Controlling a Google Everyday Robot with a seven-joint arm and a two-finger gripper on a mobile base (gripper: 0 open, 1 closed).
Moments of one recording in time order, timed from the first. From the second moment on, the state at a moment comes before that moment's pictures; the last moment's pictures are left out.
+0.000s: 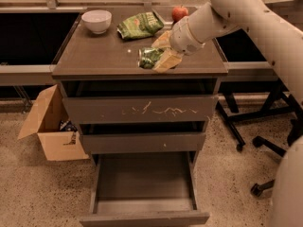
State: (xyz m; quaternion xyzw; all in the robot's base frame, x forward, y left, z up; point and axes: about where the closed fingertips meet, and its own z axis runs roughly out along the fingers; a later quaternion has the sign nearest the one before) arm 0.688 -0.033 0.880 -0.71 0.59 0.12 0.37
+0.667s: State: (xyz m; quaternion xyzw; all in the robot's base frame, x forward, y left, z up) arm 0.601 -0.005 0.862 -0.67 0.60 0.21 0.38
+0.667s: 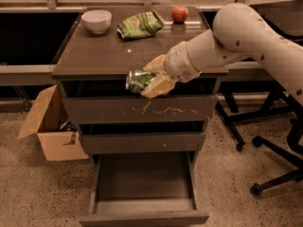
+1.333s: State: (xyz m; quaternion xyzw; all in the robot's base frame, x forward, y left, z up) arm 0.578 -0.006 0.826 -0.67 0.61 0.23 0.35
